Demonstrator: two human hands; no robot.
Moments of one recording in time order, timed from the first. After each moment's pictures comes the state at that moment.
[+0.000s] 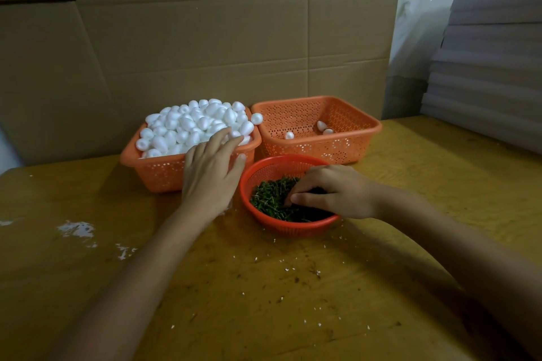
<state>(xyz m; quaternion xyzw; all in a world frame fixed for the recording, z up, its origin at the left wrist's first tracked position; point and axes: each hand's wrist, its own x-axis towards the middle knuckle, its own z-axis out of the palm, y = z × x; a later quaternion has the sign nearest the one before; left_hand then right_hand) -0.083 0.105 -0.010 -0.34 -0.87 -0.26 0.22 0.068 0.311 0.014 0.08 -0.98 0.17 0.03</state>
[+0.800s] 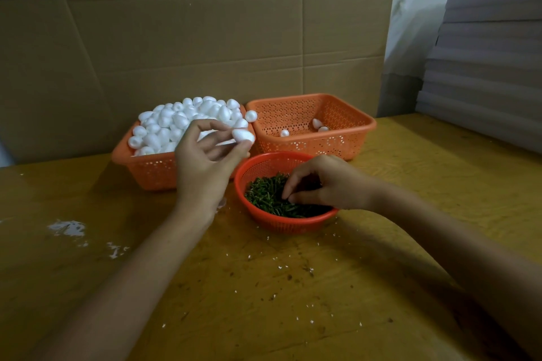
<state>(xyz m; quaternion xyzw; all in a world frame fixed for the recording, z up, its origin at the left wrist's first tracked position) -0.043 0.111 0.007 -0.29 -0.61 -0.74 0.07 0.061 0.322 0.008 0.10 -0.95 0.28 0.08</state>
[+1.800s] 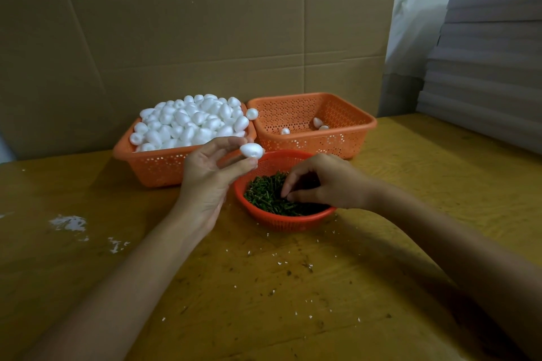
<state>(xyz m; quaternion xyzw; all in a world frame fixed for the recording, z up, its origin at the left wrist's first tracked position) -0.038 0.106 -0.005 -0.28 -0.53 -0.79 -0.11 0.059 0.321 0.004 0.09 -0.96 0.27 0.08</state>
